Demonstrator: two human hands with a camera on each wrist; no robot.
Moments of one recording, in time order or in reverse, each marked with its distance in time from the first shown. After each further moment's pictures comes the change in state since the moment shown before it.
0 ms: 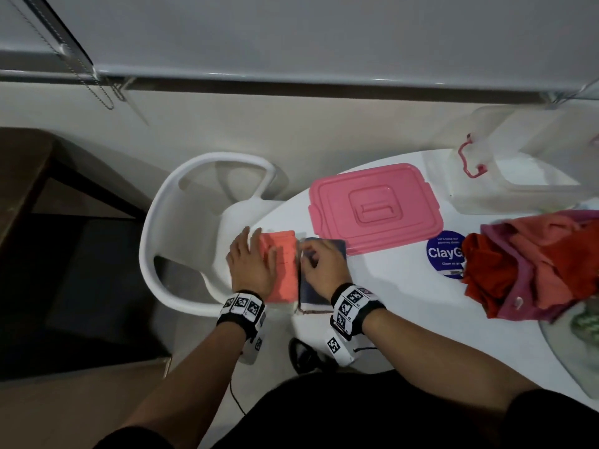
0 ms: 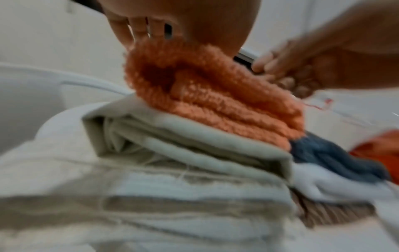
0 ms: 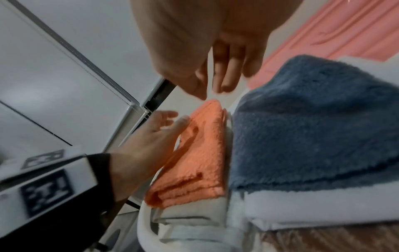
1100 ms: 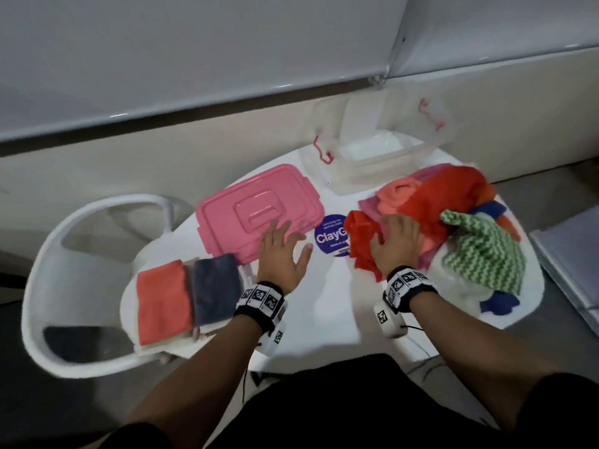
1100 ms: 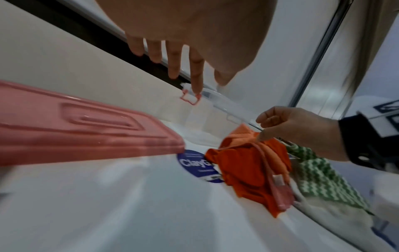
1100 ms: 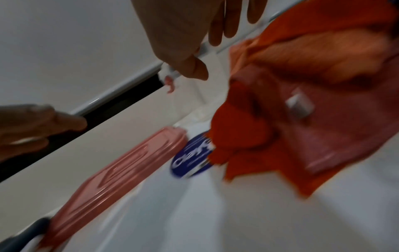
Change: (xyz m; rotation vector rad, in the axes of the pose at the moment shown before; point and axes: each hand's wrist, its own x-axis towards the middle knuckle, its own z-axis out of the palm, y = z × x) left_hand -0.042 0.268 0.058 -0.233 -0.205 0.551; right_hand -0.077 0.219 -0.268 -0.484 0.678 0.317
